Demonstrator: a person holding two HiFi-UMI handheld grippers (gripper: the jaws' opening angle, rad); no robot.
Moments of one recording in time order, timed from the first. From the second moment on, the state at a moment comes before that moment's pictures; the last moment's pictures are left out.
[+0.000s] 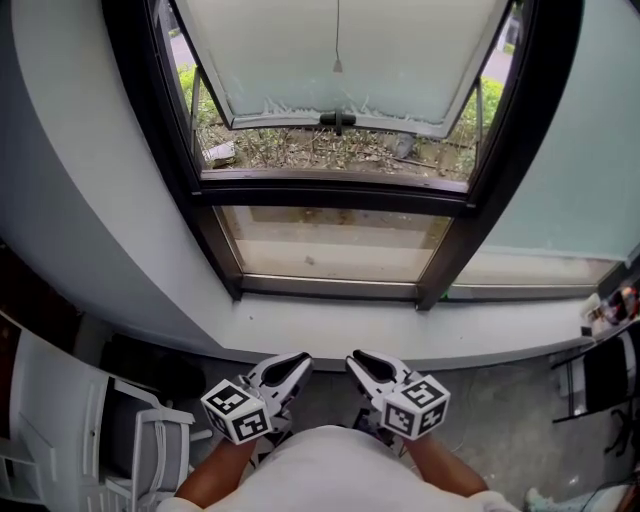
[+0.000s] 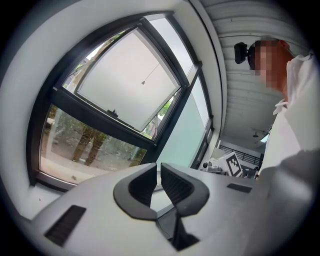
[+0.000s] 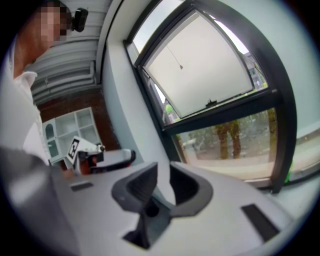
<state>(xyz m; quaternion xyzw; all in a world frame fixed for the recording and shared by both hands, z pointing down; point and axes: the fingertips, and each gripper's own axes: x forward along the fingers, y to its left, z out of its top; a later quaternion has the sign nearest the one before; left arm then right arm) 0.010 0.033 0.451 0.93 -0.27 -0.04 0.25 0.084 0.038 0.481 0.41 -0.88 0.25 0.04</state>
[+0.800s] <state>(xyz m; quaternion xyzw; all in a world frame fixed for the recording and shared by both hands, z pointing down) 0.009 -0.017 0.460 0.92 -0.29 -0.04 0.25 0.084 -0.019 0.485 0.39 -0.89 0.24 0.06</state>
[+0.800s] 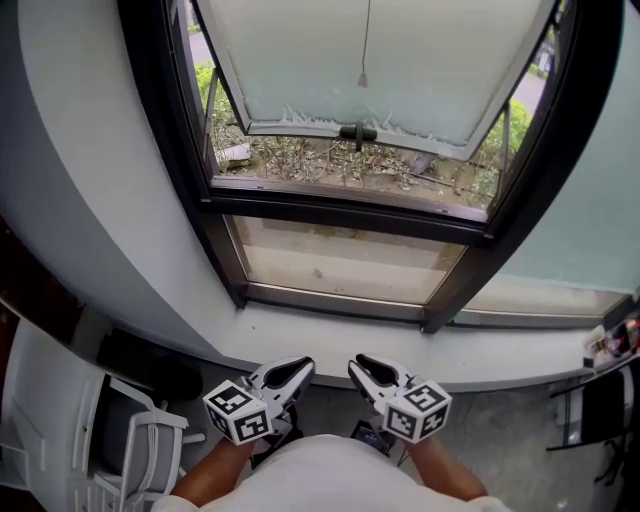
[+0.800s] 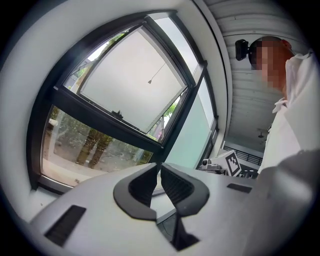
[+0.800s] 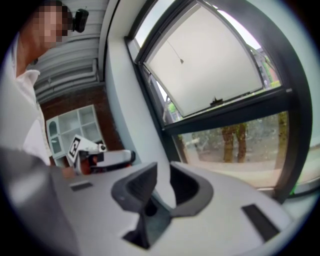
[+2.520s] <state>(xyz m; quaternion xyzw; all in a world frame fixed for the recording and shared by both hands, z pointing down) -0.021 -0.176 0.428 0.95 -0.25 -0.03 0.20 0.069 -0.178 0.439 0.45 -0.88 0.16 0.06</state>
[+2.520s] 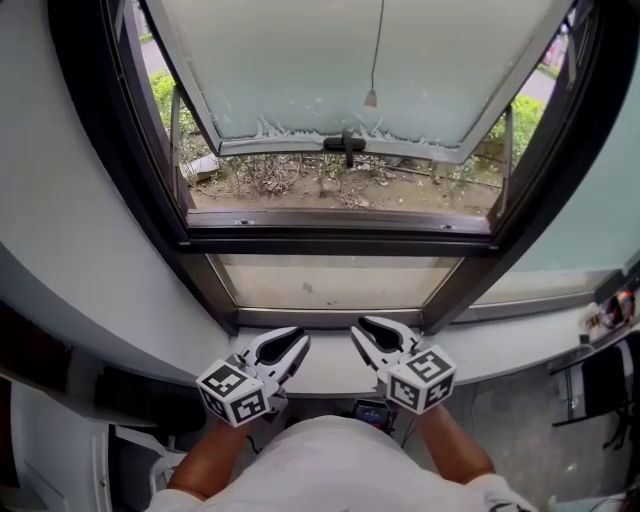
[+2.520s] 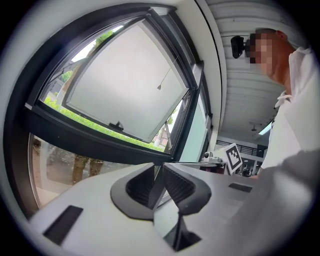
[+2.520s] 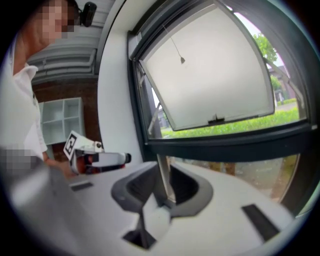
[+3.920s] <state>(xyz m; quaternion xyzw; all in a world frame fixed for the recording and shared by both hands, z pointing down) 0.001 -0.288 0.248 0.96 -0.26 -0.04 -0.06 0.100 -0.304 0.216 0.50 -0.85 -0.14 0.09</state>
